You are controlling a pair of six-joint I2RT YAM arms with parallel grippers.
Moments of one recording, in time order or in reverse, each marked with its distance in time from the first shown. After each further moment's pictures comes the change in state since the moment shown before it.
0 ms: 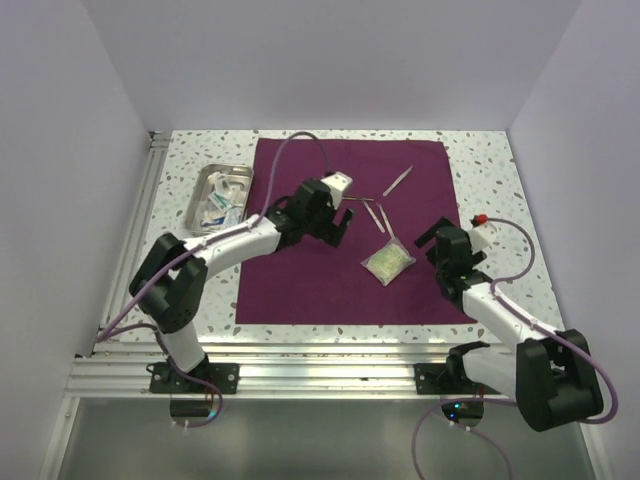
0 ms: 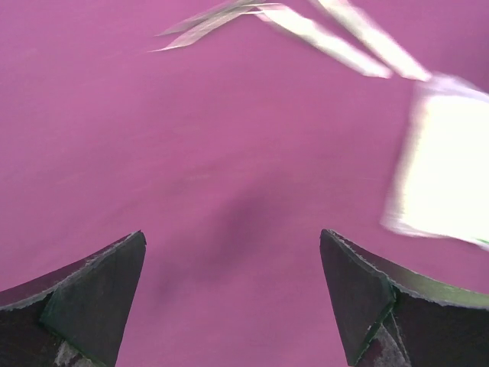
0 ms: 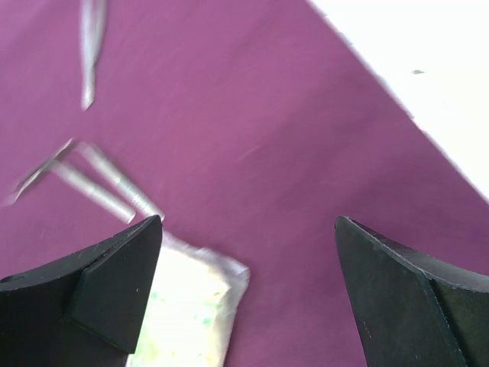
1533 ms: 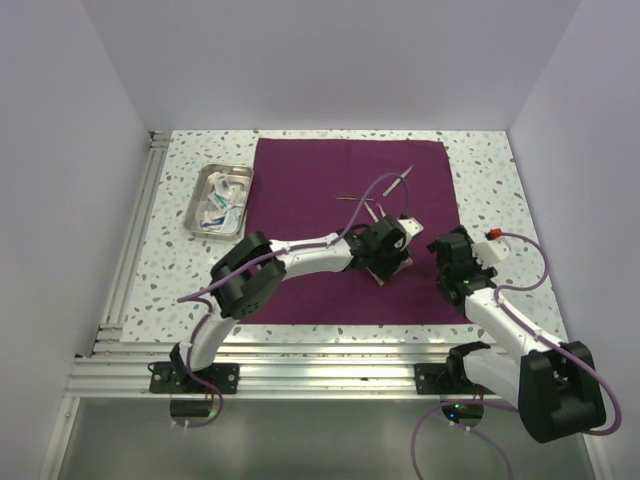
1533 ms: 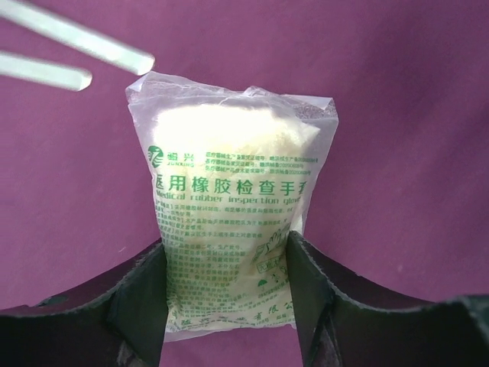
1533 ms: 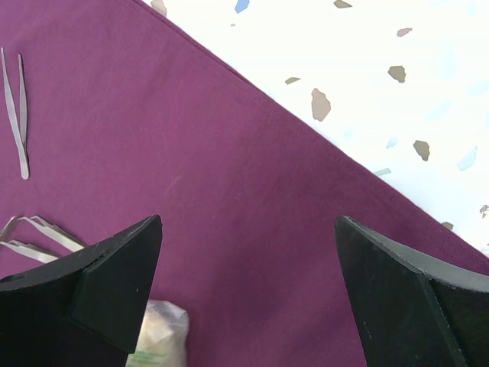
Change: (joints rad) left arm -0.325 0.449 0.391 -0.097 0.000 -0.013; right arm 0.000 -0.067 -0.016 -0.179 0.224 0.189
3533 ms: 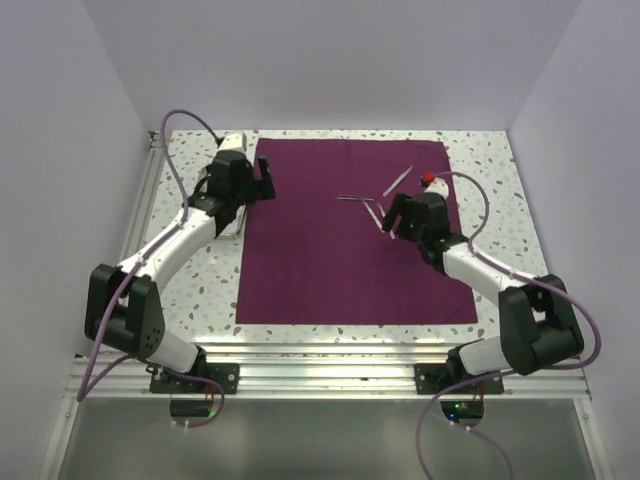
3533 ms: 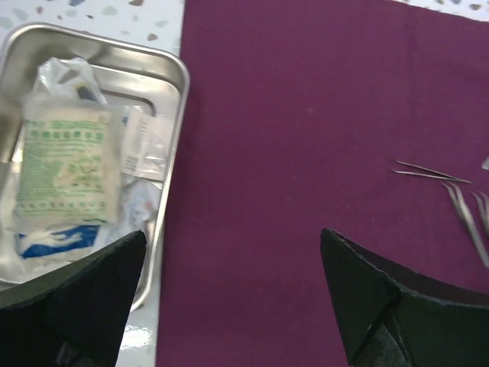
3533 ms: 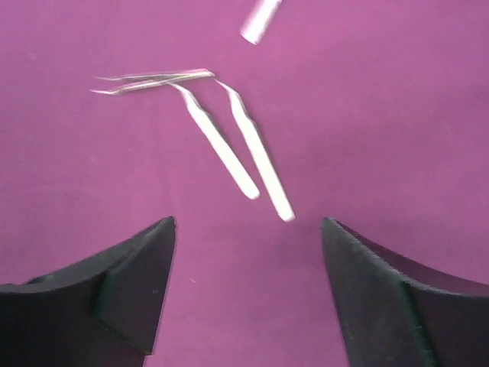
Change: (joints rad) left arm 0.711 -0.676 -0.470 0.081 -0.135 -0.252; right arm 0.085 0.345 0.293 0.190 -0.500 -0.490
